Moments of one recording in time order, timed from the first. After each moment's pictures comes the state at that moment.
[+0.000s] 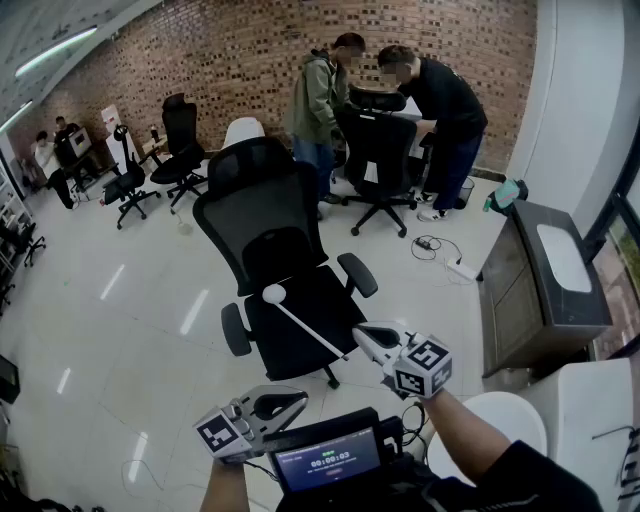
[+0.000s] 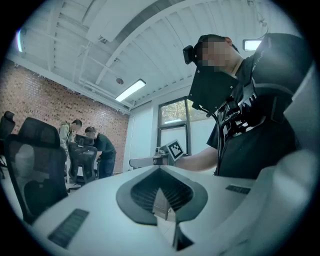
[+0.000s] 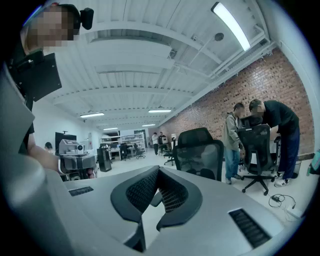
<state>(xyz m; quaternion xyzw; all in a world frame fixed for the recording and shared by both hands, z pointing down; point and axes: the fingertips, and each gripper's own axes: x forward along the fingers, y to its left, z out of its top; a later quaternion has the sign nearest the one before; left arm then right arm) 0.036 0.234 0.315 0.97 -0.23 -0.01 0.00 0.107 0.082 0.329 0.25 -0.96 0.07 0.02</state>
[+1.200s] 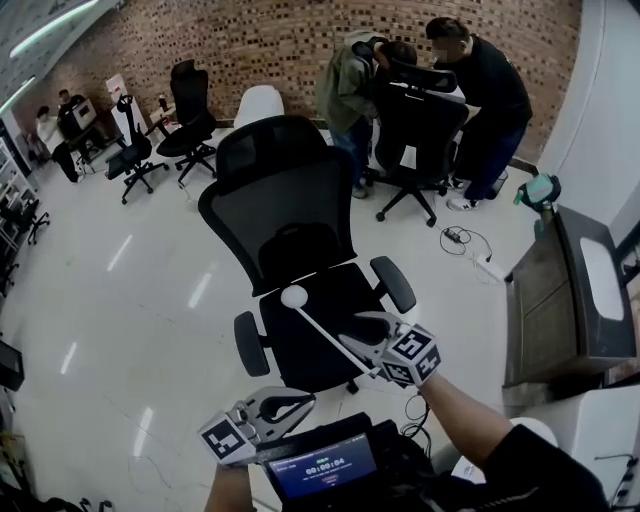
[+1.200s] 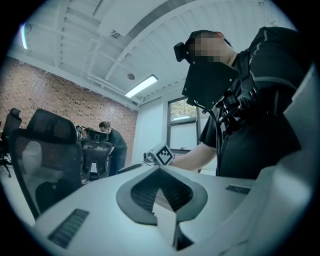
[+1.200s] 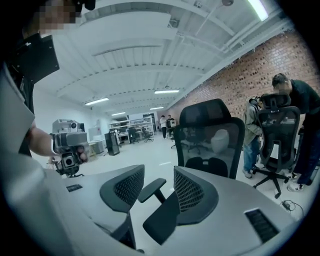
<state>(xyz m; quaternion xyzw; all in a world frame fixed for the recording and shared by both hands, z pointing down) -0.151 -0.074 0.379 0.97 -0.25 0.00 0.02 -0.125 -0.242 0.450 0.18 -0.97 0.09 0.12</state>
